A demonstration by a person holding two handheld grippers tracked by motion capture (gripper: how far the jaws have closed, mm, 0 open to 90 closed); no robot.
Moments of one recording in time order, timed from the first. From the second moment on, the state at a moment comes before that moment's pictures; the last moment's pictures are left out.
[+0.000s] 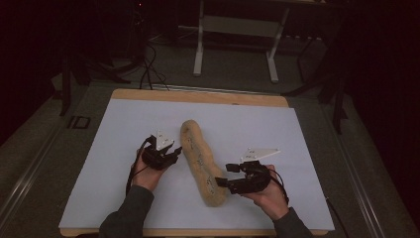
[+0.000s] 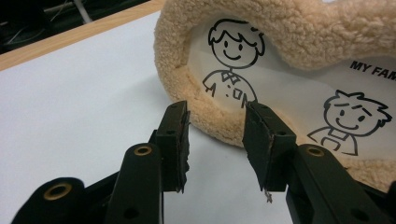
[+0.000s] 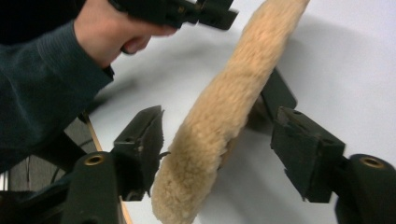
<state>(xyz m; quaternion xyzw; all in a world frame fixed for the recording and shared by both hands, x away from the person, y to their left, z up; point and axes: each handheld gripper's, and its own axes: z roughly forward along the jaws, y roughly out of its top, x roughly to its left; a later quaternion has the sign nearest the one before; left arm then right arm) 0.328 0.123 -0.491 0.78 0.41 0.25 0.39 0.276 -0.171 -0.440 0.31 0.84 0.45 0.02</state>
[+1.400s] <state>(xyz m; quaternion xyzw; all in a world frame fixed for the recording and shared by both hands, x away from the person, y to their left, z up) 0.345 0.119 -0.495 0.78 0.43 0.25 0.38 0.256 -0.155 -0.480 0.31 0.87 0.39 0.03</state>
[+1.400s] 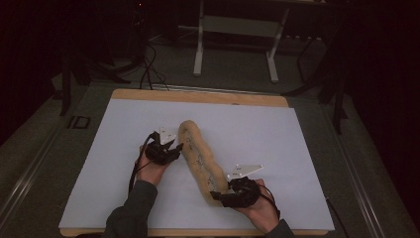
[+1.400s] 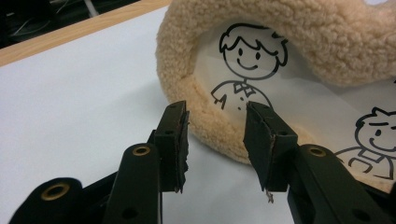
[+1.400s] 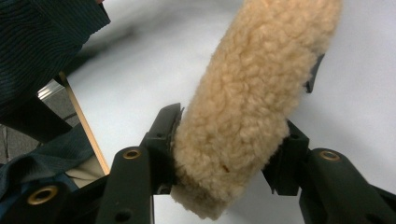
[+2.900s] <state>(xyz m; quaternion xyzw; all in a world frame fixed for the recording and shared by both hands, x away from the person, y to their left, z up) 0.370 0.147 -0.487 0.76 0.46 0.25 0.39 0.272 -0.182 -0.478 0.28 0.87 0.40 0.04</state>
